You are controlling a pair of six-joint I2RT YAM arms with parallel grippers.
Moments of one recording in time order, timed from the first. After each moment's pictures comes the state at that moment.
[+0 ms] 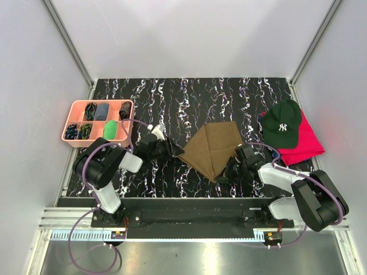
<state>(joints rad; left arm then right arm) -0.50 1.73 0.48 0.76 0.35 -0.81 0.46 1.28 0.38 -0.11 -0.40 1.00</state>
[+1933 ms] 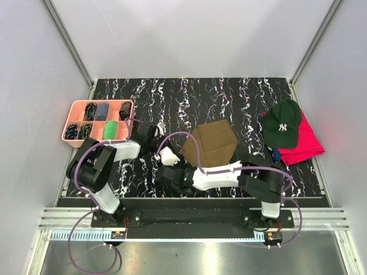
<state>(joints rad) -0.41 1.67 0.72 0.08 0.56 -0.80 1.30 1.87 1.11 -0.23 0.78 0.36</state>
